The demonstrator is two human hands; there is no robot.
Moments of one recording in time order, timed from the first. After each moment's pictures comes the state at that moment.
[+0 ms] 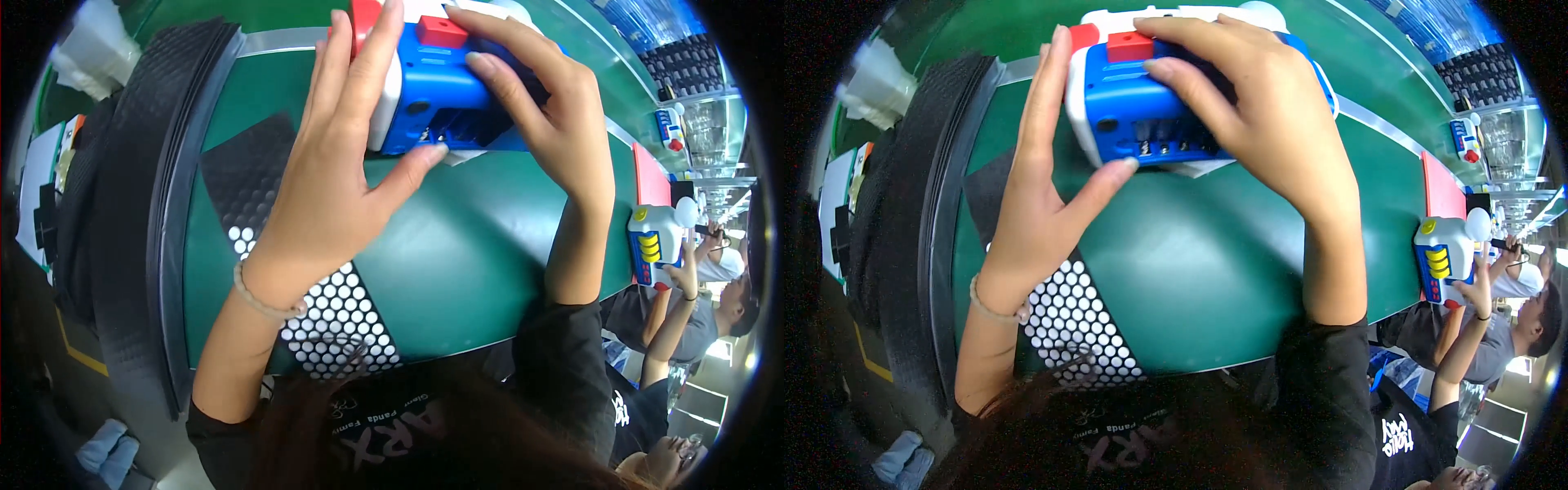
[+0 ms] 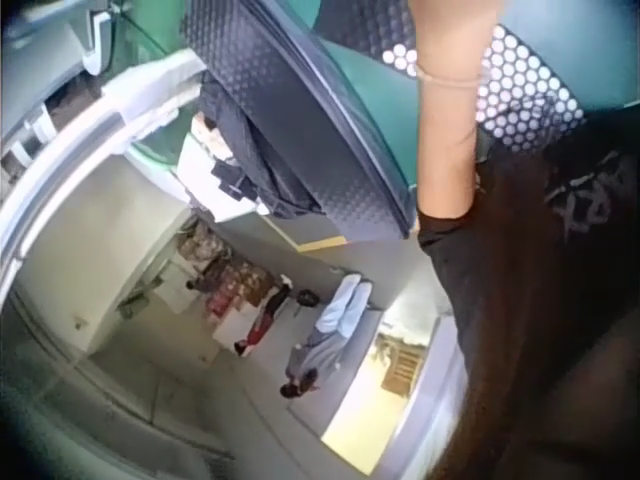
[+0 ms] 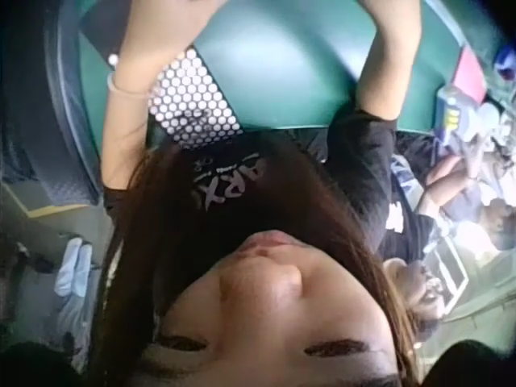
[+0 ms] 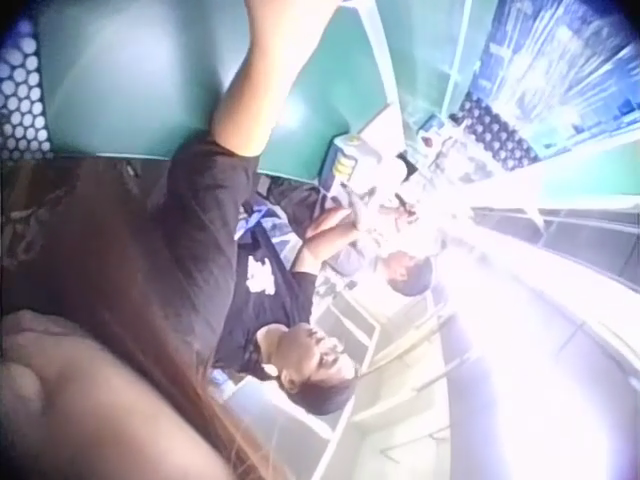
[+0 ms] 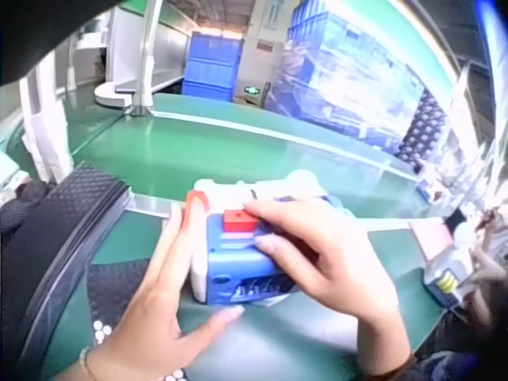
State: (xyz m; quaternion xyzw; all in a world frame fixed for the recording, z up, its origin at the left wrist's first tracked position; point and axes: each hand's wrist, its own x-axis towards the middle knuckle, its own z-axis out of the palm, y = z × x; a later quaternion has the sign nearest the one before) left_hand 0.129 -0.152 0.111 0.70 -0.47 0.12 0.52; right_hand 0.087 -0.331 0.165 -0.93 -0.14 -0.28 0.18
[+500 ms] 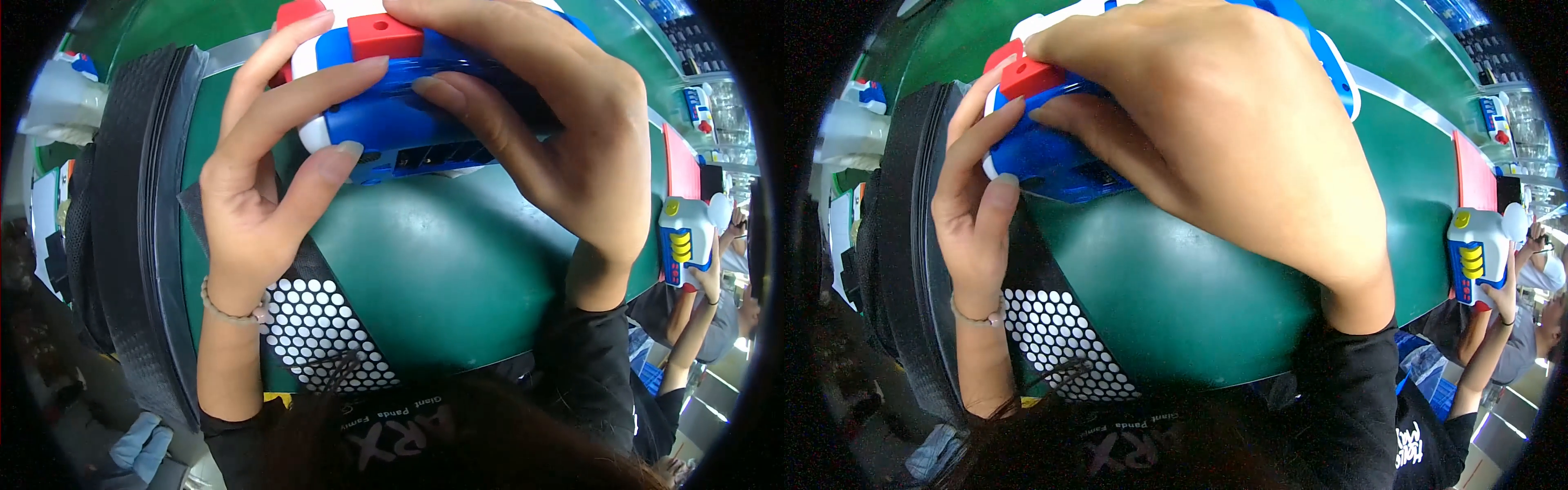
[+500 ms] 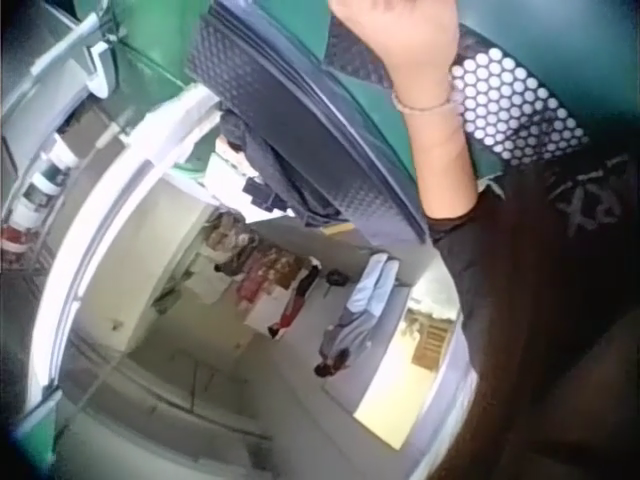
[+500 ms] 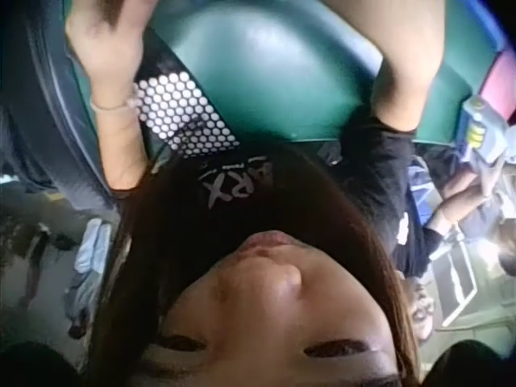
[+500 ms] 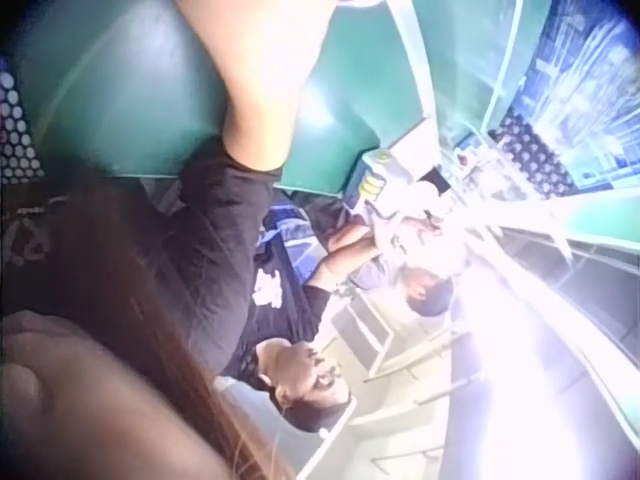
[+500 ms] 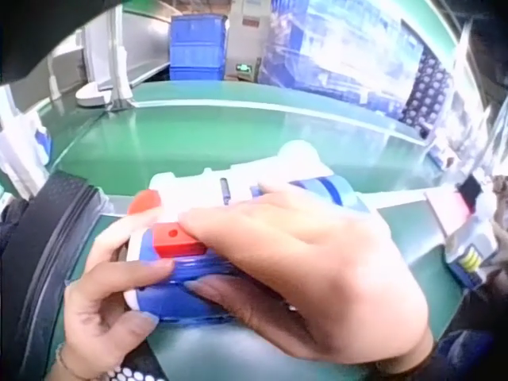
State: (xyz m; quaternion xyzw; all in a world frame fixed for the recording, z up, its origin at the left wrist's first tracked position) left_hand 0.168 -0.146 0.098 0.70 -0.43 0.03 0.57; right_hand 0.097 -0.330 0.179 -0.93 -0.18 -0.24 0.22
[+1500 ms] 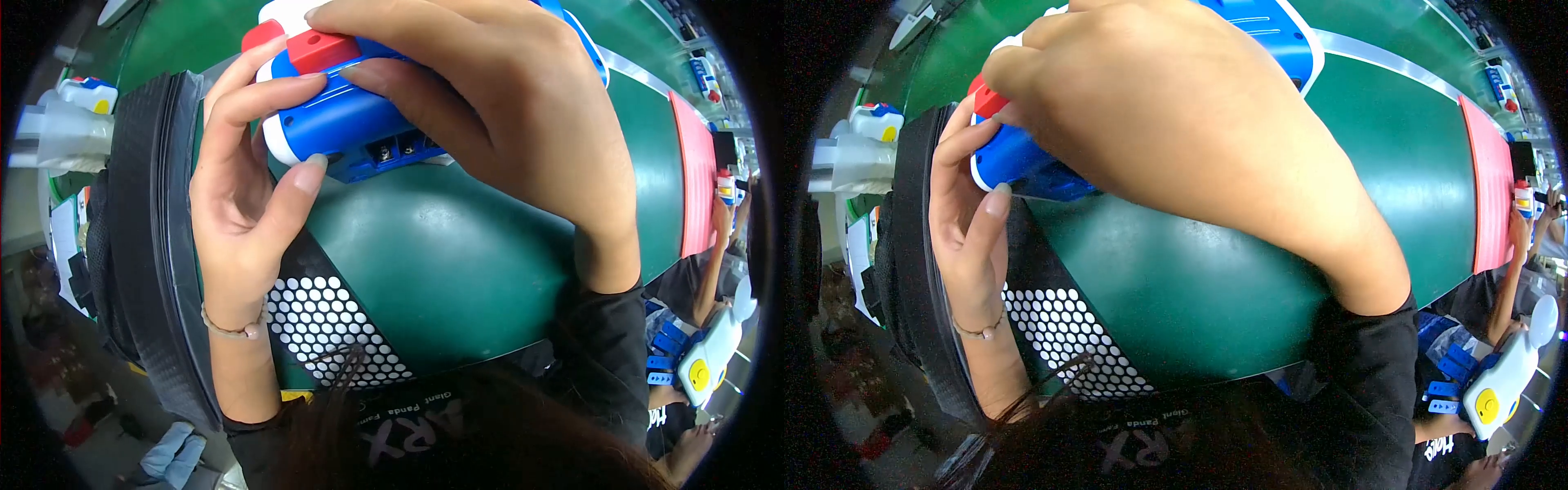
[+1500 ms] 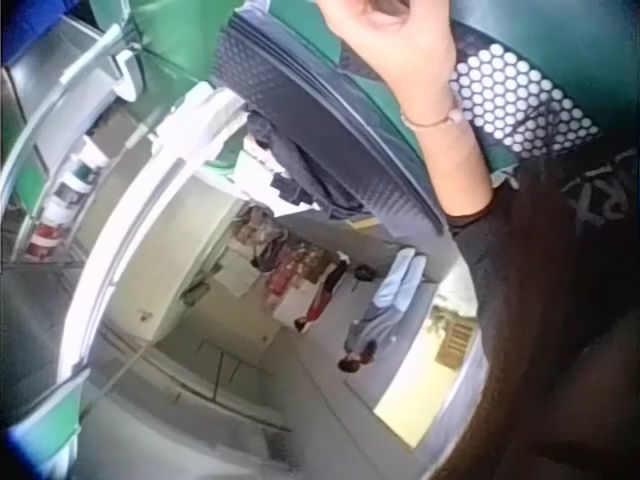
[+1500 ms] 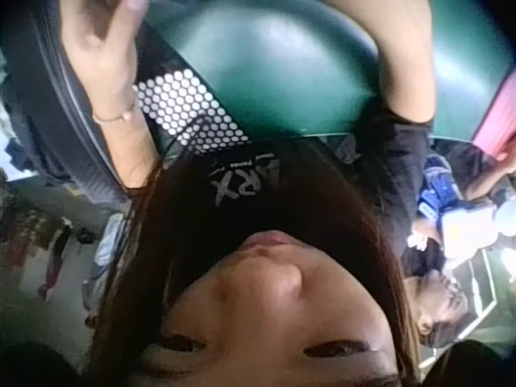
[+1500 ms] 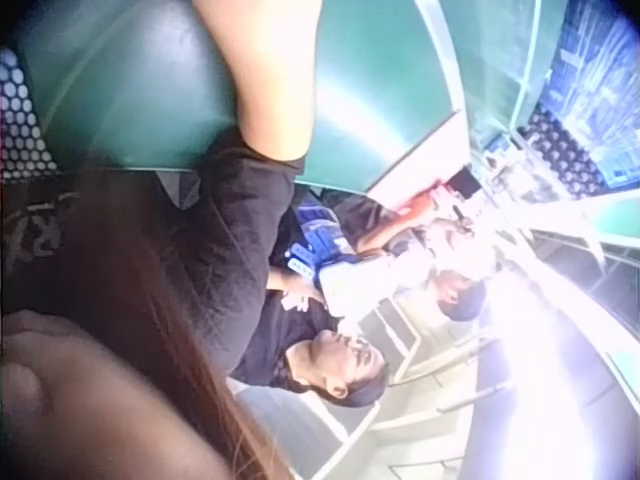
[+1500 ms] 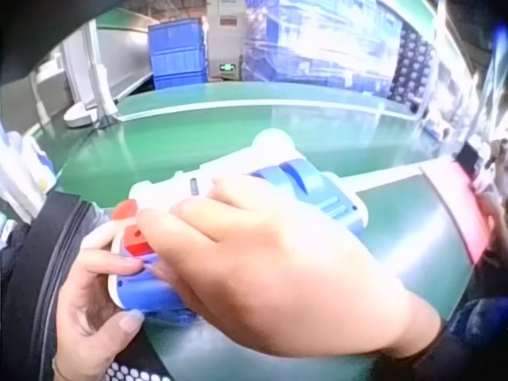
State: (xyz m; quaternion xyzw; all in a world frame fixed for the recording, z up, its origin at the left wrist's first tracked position) left_hand 0.165 -0.146 0.104 0.65 -0.42 -0.07 0.63; right_hand 0.096 -0.323 0.175 -0.92 -0.24 -0.24 -0.18
